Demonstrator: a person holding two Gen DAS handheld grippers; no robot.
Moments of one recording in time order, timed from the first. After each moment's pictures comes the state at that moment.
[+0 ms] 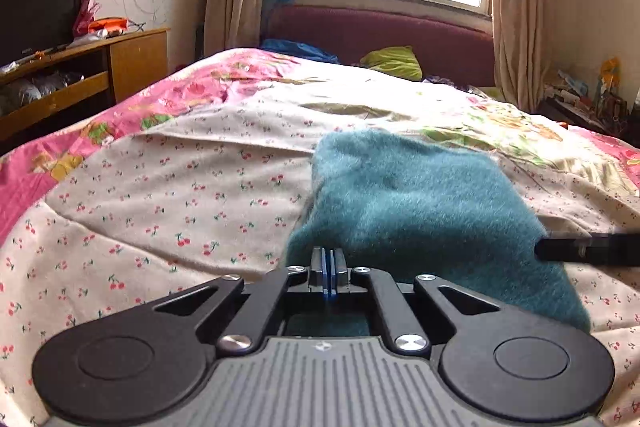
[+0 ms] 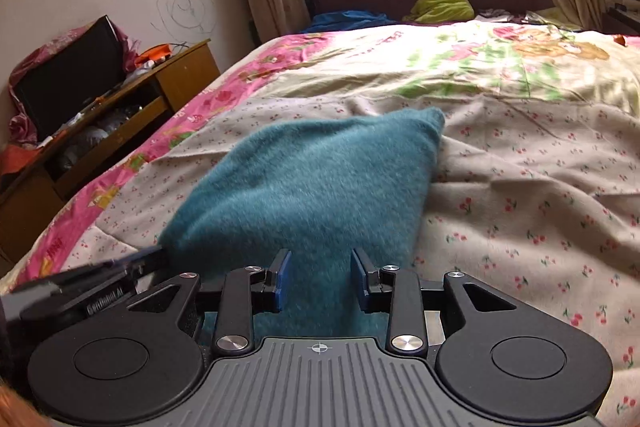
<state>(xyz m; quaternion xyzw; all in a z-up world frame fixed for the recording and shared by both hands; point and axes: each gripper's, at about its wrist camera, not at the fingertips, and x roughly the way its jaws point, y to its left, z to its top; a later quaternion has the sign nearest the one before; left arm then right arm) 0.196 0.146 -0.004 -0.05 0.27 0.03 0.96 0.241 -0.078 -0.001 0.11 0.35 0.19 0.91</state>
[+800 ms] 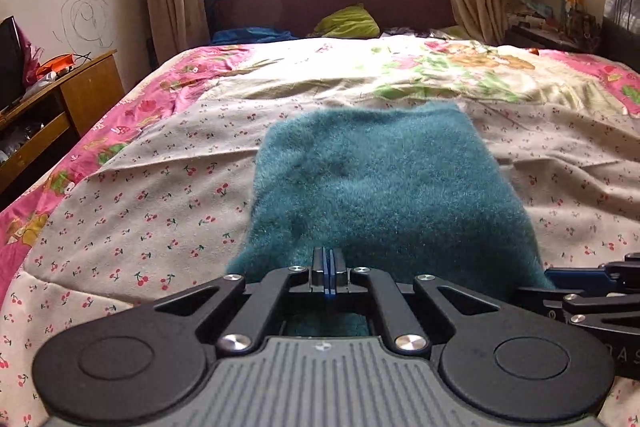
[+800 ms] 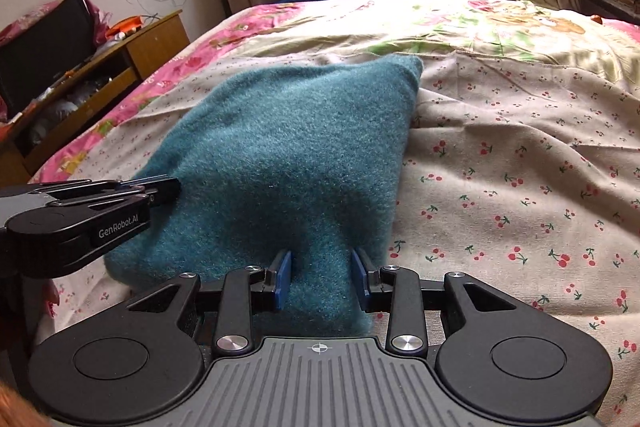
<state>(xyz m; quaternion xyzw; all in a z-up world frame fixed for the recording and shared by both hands) 0.234 0.105 -0.008 0.06 0.33 -0.02 0.94 0.229 -0.065 -0.029 0.07 0.38 0.15 0.91</state>
